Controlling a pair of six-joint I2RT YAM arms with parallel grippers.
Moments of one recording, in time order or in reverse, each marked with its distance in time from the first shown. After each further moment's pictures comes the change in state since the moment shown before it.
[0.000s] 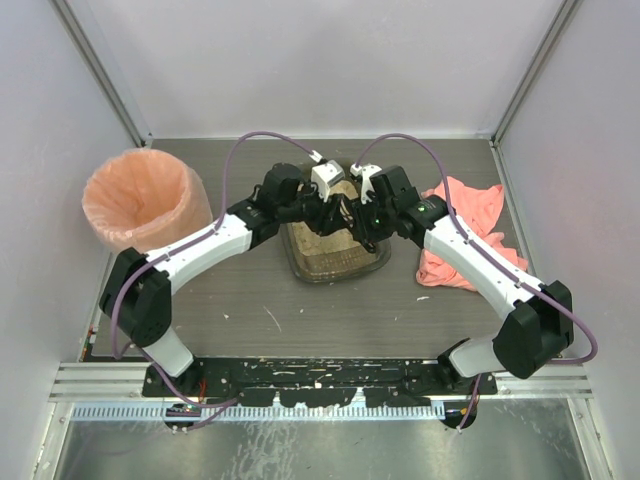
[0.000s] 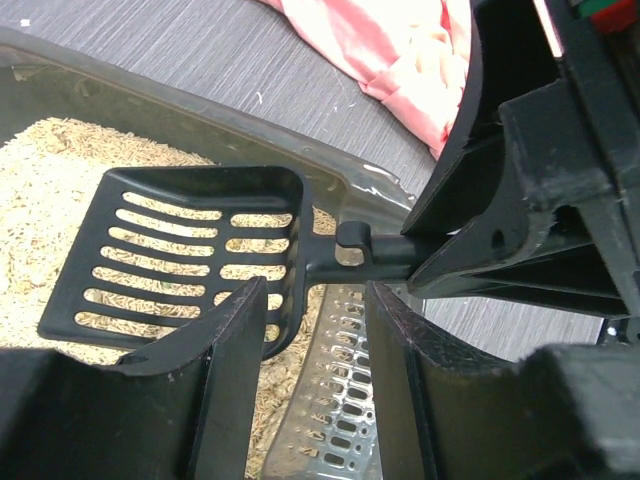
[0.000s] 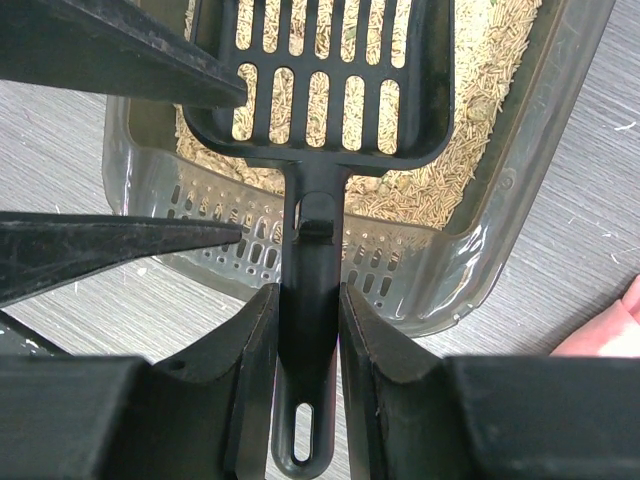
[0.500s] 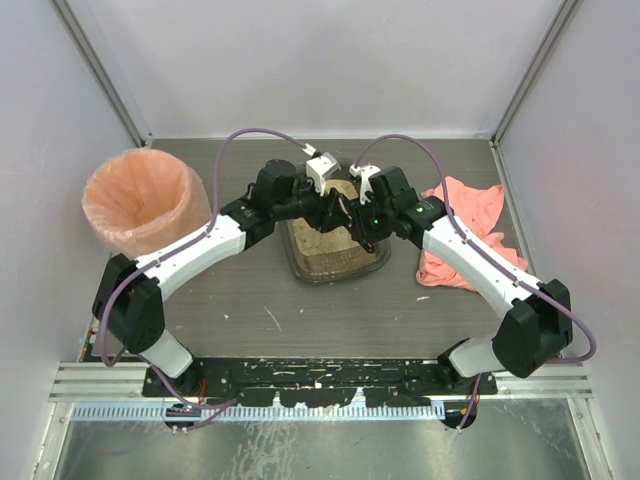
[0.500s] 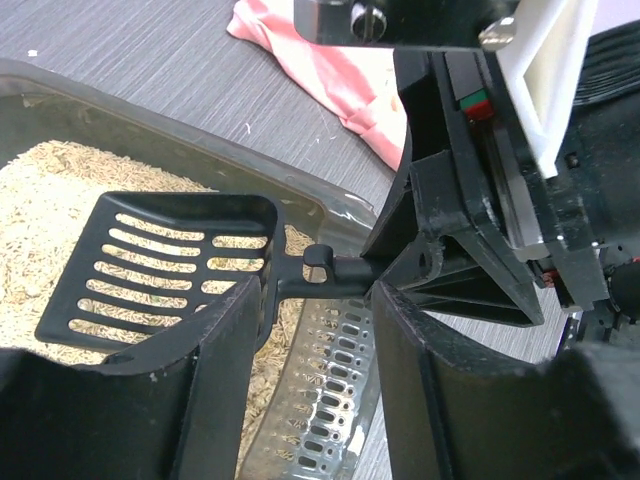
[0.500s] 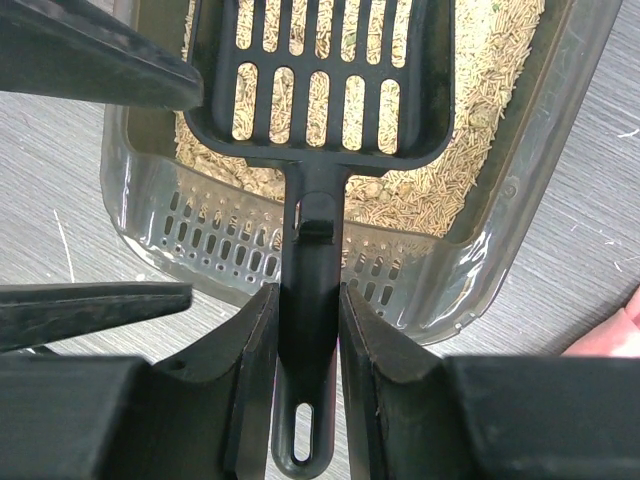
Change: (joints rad) left arm 0.001 -0.052 0.004 0.010 -0.005 -0.071; right arm 0.006 0.008 -0.013 0.026 0.003 0.000
